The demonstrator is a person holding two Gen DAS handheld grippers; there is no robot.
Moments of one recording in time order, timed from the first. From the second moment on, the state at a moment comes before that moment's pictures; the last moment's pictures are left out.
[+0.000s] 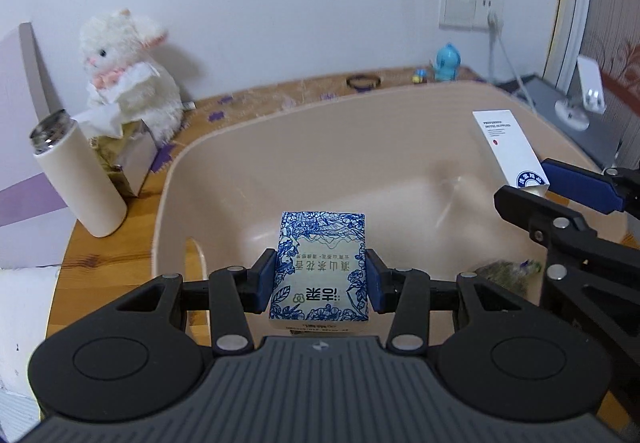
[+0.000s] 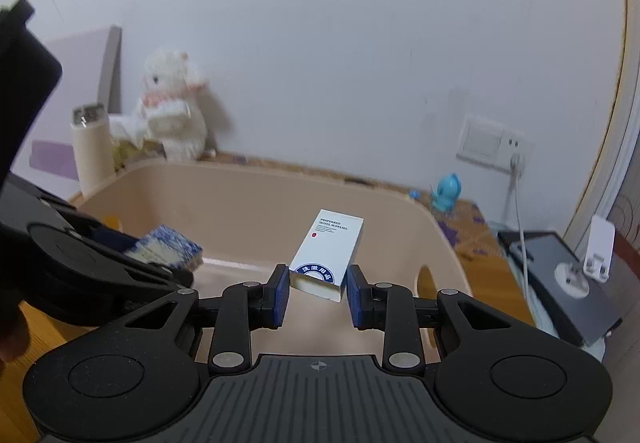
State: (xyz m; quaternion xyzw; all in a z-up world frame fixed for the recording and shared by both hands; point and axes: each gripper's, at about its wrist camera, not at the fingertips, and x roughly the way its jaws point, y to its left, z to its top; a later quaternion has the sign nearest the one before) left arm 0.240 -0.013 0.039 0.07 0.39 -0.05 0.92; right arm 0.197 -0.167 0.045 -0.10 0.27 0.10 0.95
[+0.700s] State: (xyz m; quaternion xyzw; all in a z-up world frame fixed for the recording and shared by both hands) left arm 0.243 -0.012 0.047 0.07 0.41 -0.04 0.91; right arm 0.175 -0.177 0.064 -0.09 0.27 0.07 0.96
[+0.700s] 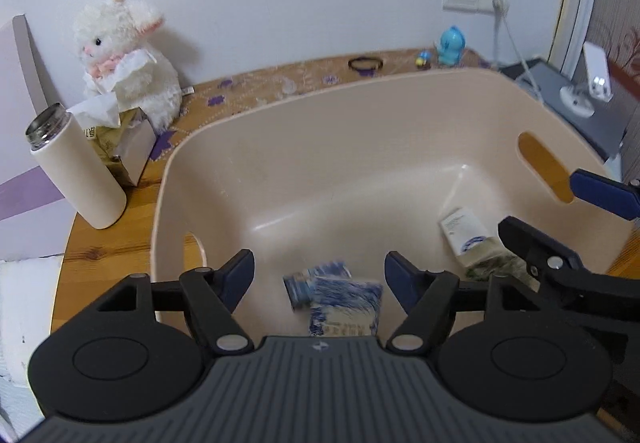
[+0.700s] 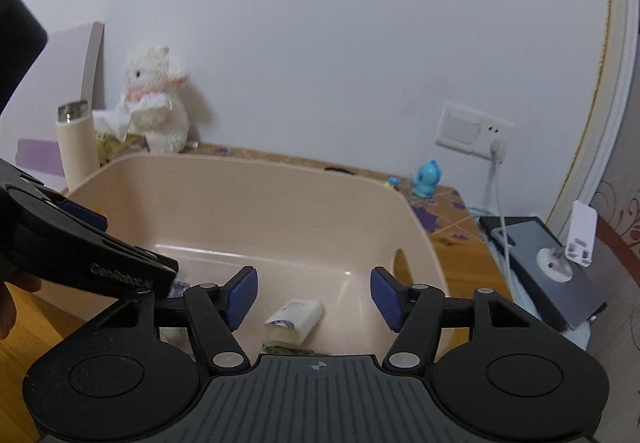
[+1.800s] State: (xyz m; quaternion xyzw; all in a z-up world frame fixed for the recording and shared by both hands) left arm 0.103 0.029 0.044 0.05 0.39 -0.04 0.92; right arm 0.063 -0.194 0.050 -0.08 0.28 0.07 0.95
